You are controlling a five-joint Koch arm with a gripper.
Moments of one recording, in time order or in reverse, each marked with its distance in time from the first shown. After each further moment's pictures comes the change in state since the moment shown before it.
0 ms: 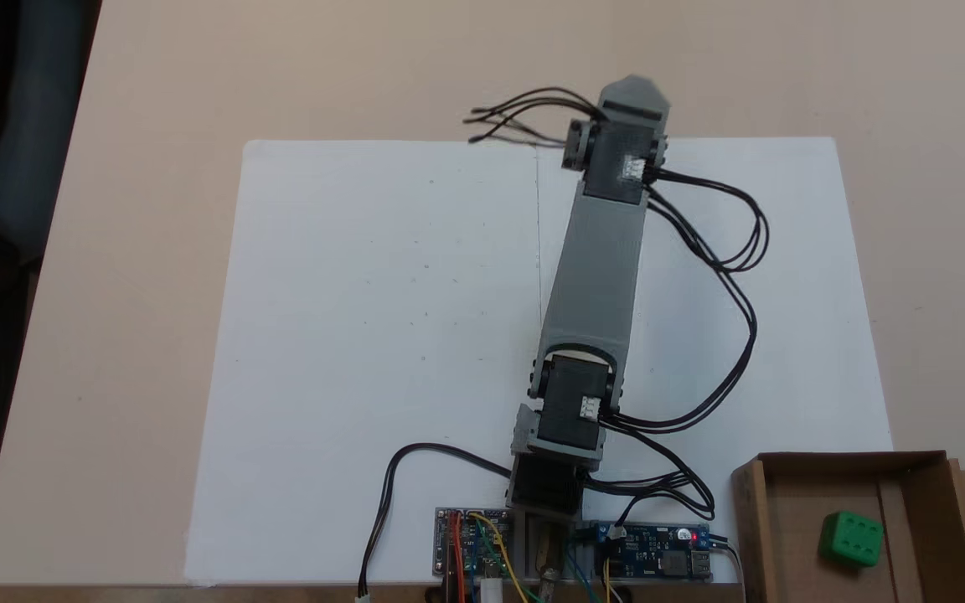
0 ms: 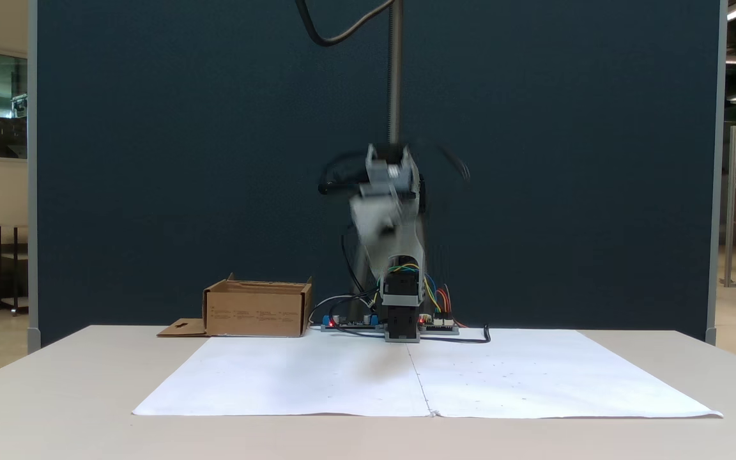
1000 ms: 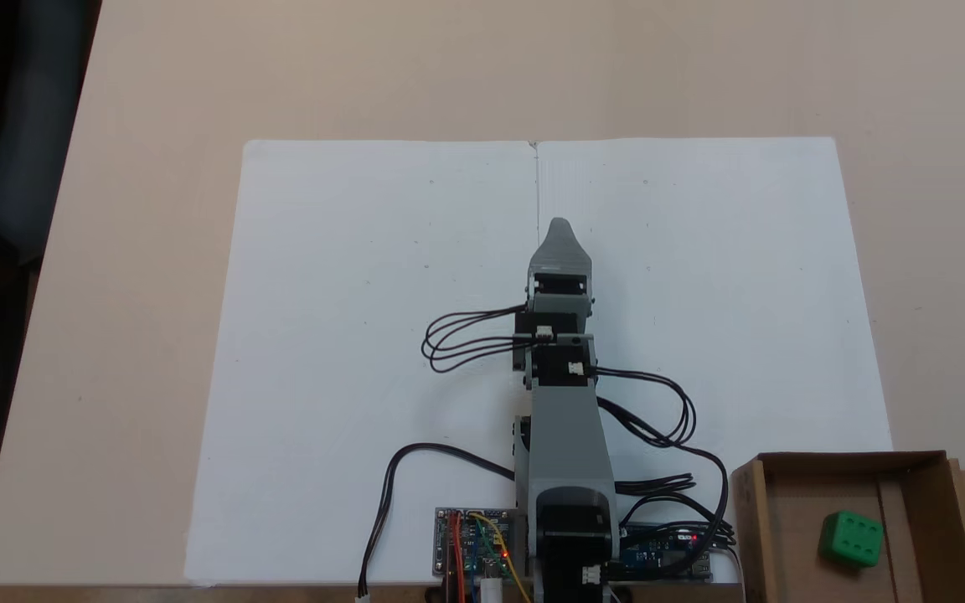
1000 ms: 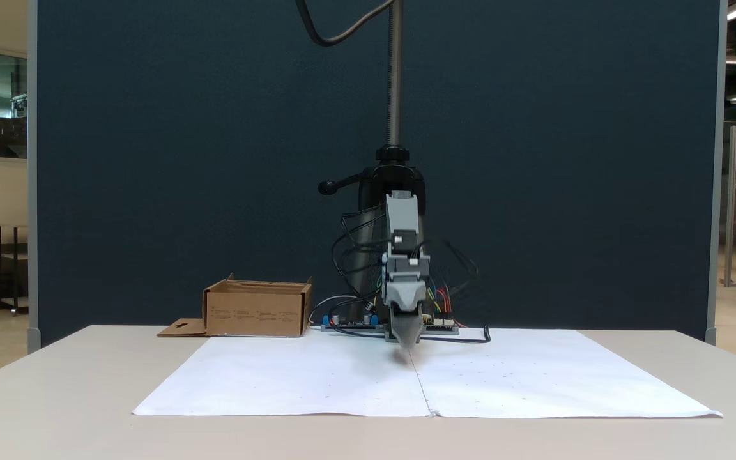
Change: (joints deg) arm -9.7 32.3 74.3 -61.8 -1.5
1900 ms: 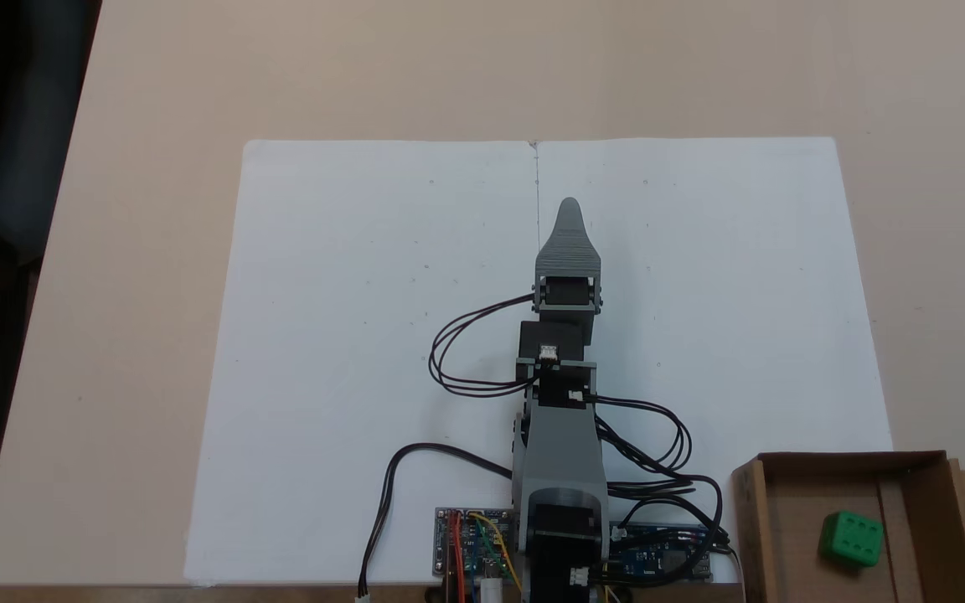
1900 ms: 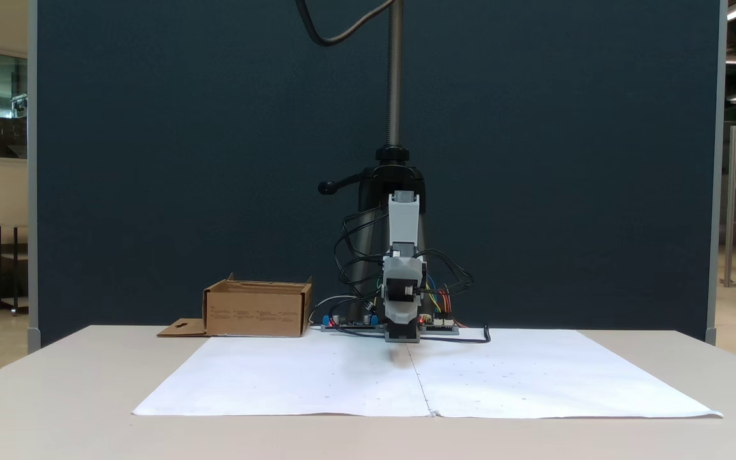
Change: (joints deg) arm 3.9 0.0 10.7 -38.0 -4.2
